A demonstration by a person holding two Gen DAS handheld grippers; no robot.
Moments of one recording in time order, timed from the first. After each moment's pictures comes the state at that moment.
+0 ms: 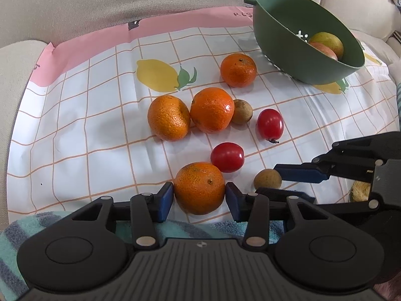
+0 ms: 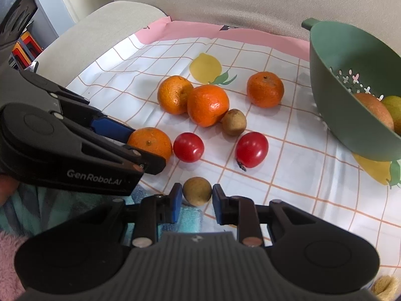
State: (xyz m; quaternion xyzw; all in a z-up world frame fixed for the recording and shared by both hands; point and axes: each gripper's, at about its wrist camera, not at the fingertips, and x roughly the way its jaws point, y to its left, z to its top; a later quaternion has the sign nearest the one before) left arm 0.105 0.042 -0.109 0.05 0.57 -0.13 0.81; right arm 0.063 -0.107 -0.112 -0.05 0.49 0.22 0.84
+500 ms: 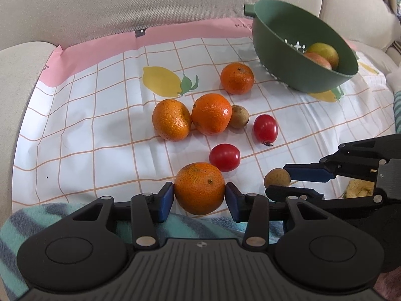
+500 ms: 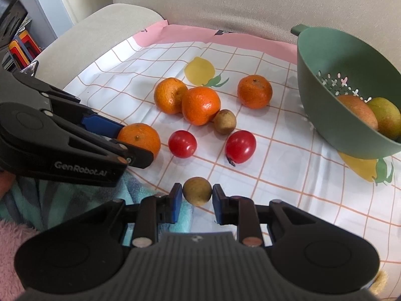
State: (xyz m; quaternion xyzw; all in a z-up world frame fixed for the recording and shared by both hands) left arm 0.091 0.046 -0.096 0.03 0.55 -0.12 0.83; right arm 0.052 -0.116 -0.103 -0.06 0.48 0.21 0.85
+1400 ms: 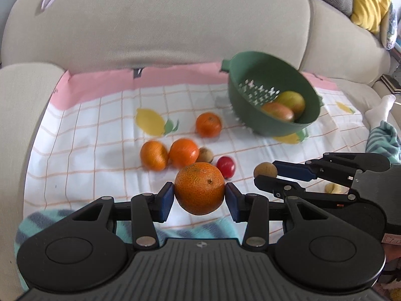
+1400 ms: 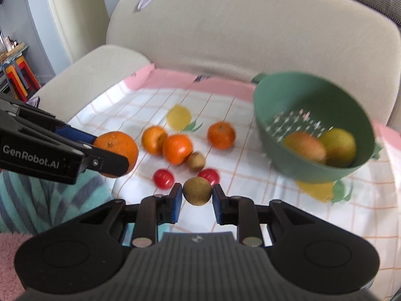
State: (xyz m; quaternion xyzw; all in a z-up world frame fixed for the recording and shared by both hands) left arm 0.076 0.026 -0.022 -0.01 0.50 -0.12 0.86; right arm 0.036 -0.154 -0.053 -0.04 0.40 0.19 0.90
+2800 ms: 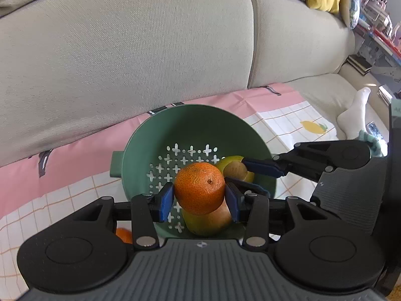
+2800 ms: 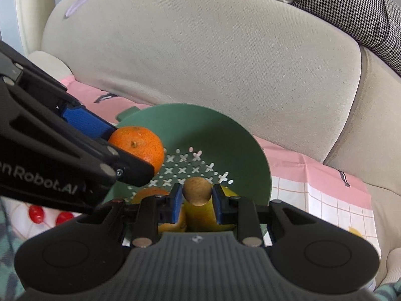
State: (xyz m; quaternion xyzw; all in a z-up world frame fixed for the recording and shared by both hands) left arm 0.212 -0.115 -0.023 0.04 0.48 -0.24 0.84; right arm 0.146 -0.256 -0.041 -0.12 0.39 0.09 0.91
